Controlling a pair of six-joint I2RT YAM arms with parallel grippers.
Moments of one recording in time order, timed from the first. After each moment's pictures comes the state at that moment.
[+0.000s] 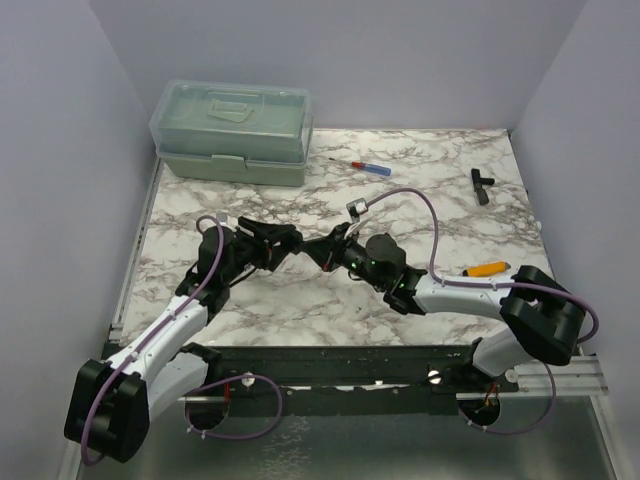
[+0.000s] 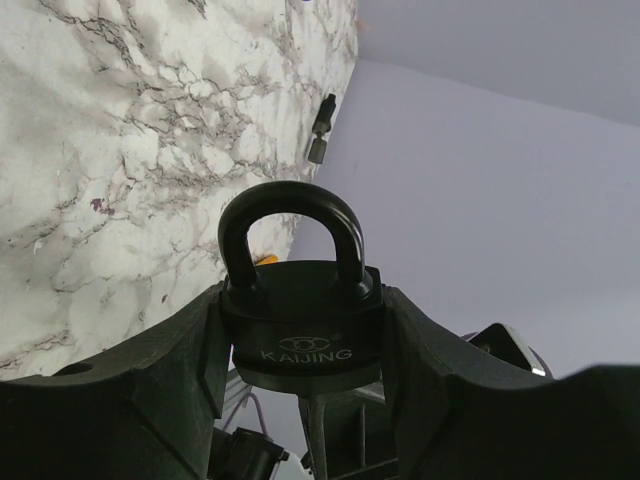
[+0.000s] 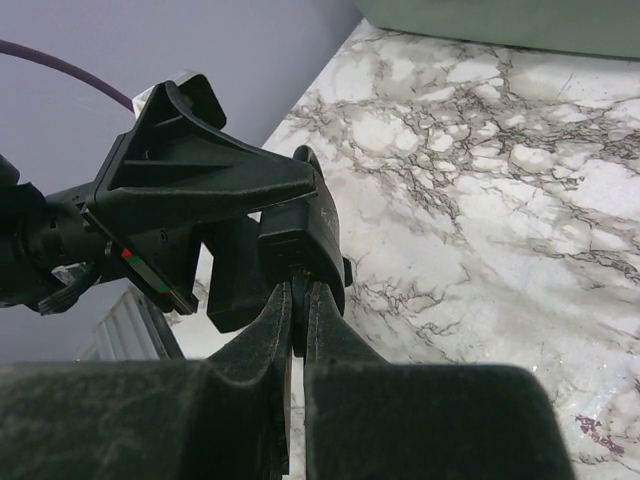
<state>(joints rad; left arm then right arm) -0.36 0.94 0.43 0.20 0.28 -1.57 0.97 1.49 0.69 0.76 0.09 0.57</state>
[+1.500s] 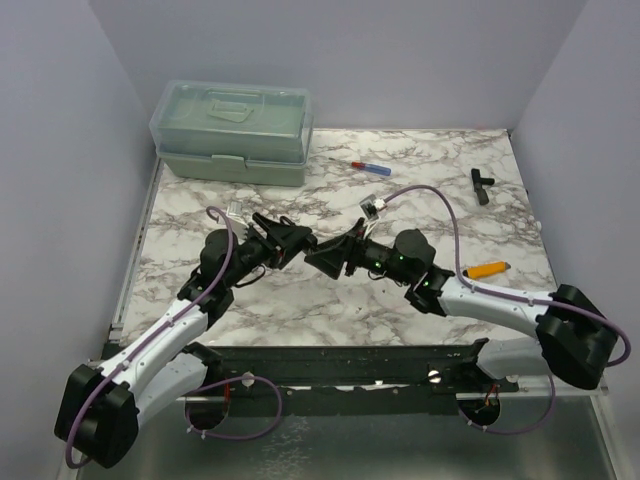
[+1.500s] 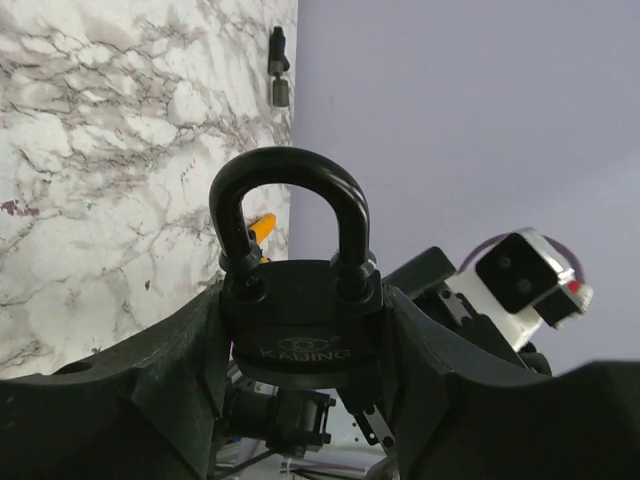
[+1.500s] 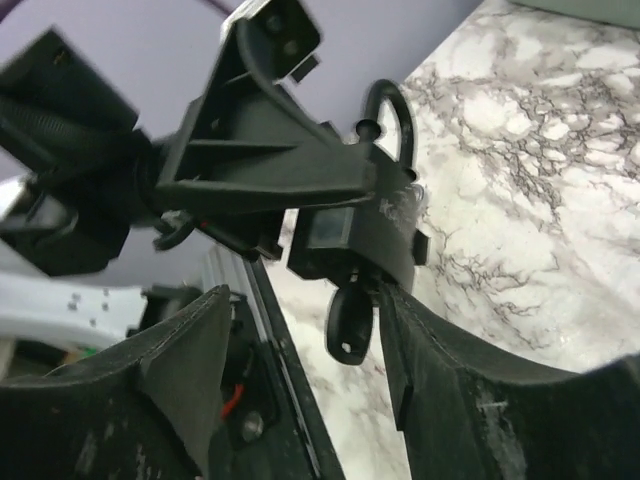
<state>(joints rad) -0.47 0.89 0.45 0.30 0.27 -1.40 0.87 1.33 0.61 0.78 -0.23 0.70</state>
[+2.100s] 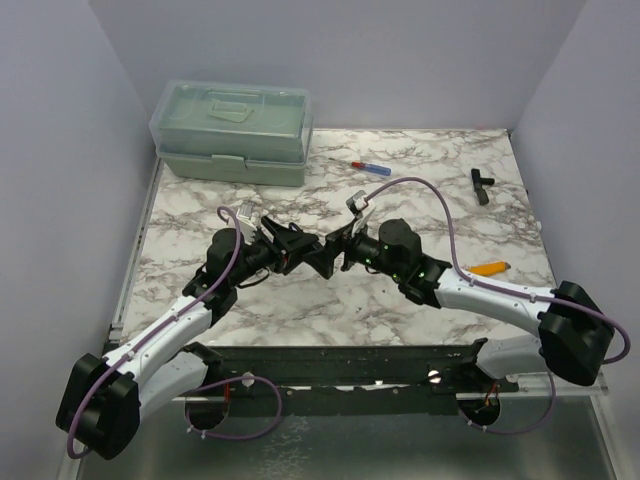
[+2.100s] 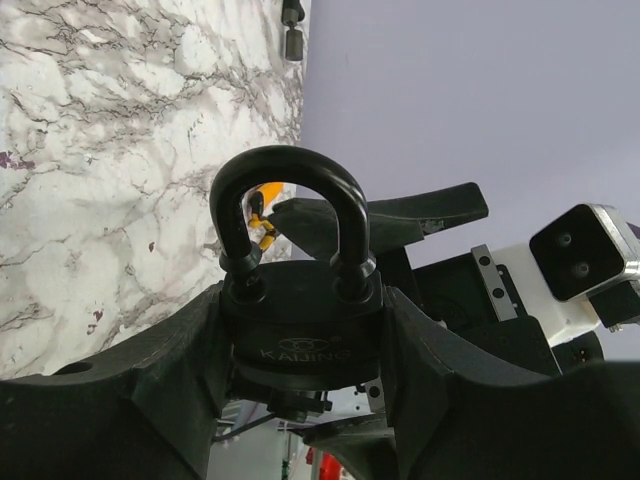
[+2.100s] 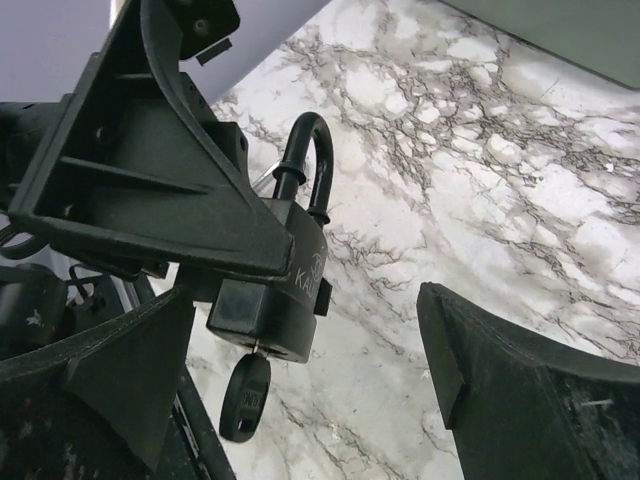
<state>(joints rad) -0.49 0.95 0.45 0.30 0.35 -1.41 0.89 1.30 0.74 0.42 -0.14 0.35</state>
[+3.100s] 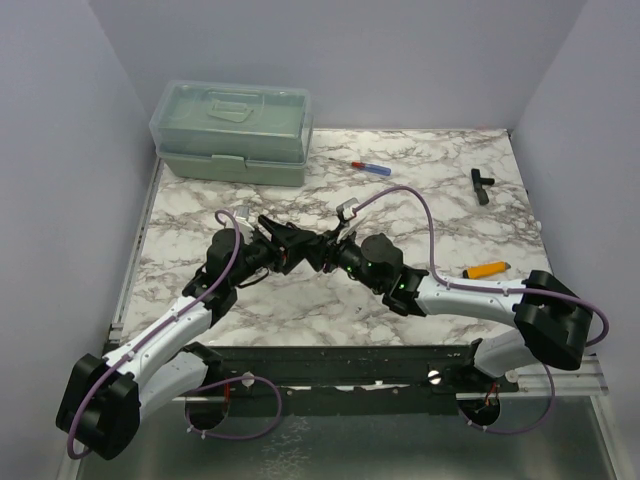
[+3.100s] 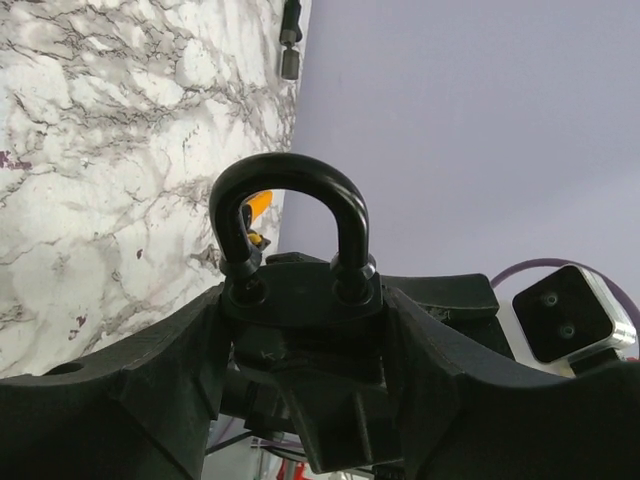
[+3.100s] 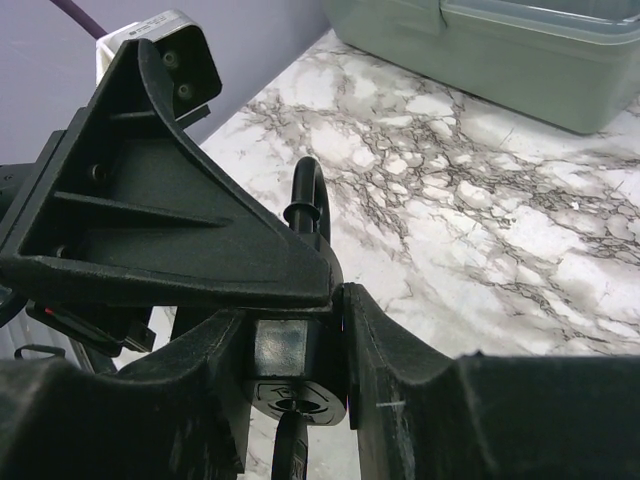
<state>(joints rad) -0.49 0.95 0.45 0.30 0.32 -1.48 1.02 1.44 0.75 0.64 0.19 0.32</state>
